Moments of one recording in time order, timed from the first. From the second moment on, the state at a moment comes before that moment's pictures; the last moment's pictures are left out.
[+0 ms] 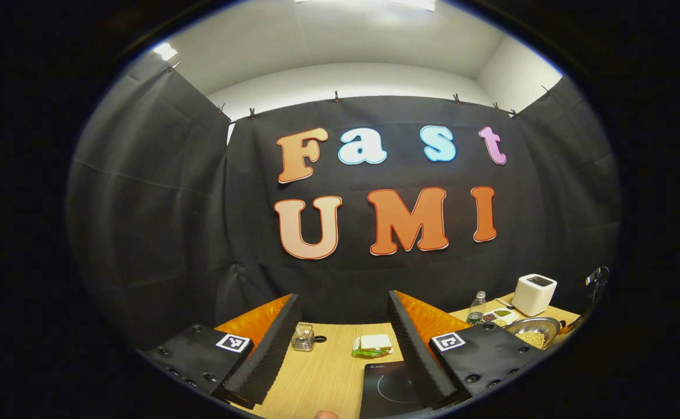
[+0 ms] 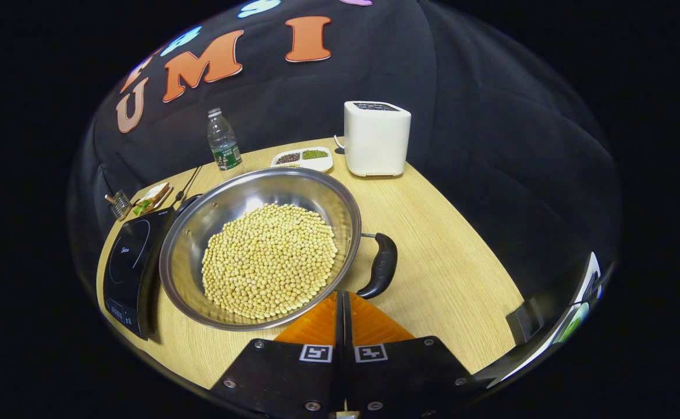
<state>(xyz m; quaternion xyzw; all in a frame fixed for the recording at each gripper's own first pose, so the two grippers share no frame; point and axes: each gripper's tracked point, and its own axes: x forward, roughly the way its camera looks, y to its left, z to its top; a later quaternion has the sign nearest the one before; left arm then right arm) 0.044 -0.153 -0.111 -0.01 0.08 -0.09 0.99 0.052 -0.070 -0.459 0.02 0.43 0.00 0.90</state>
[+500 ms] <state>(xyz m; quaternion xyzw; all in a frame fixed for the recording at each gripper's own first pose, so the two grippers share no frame) 0.055 -0.171 -0.118 0.00 0.08 -0.10 0.99 0.092 -0.081 -0.465 0.00 0.41 -0.01 0.91</state>
